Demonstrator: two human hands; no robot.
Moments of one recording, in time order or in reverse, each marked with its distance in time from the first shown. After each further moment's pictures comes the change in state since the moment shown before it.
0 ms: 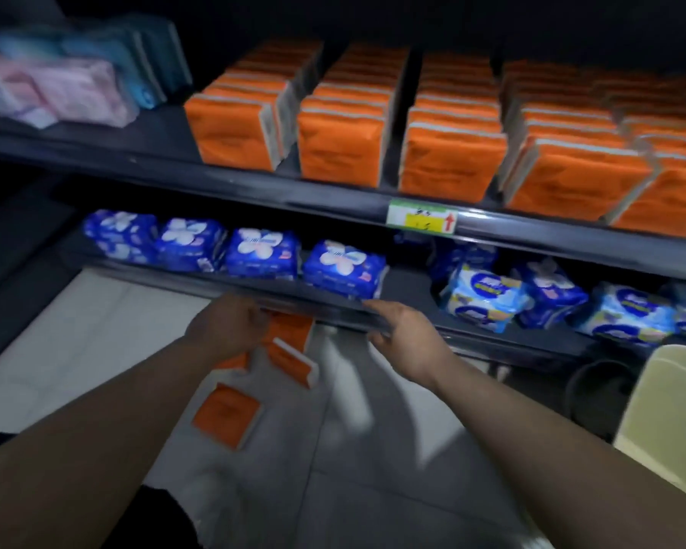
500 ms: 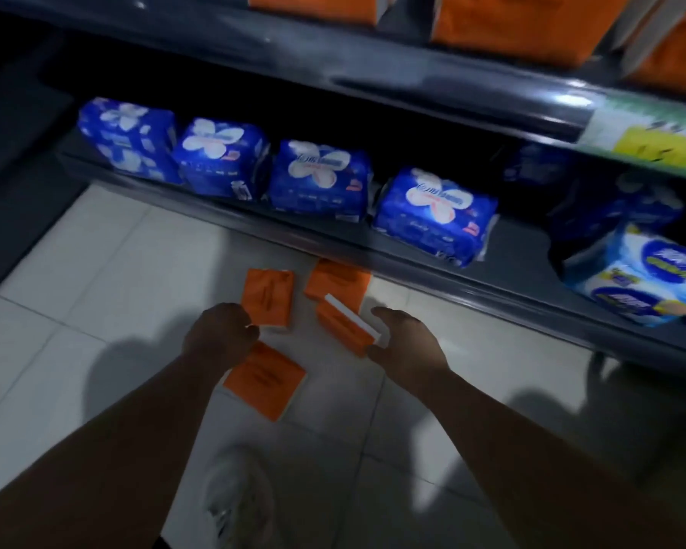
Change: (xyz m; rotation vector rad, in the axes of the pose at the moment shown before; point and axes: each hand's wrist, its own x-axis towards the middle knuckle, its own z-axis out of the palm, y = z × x) left_hand 0.038 -0.153 0.117 -0.043 -0.083 -0.423; right_hand 0.077 0.002 0.175 0.029 -0.196 0.205
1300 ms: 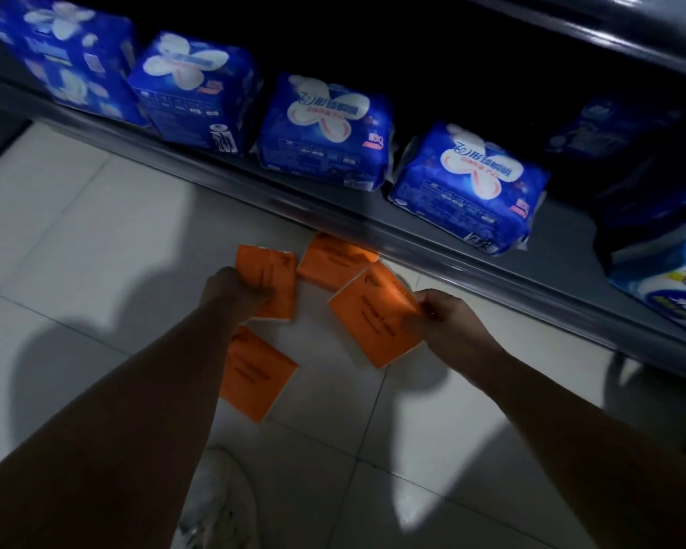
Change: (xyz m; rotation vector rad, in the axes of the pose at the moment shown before) left_hand 0.087 0.010 0.060 -0.266 -0.114 -0.241; right_hand 0.033 0.026 -0.012 0.518 -0.110 0.223
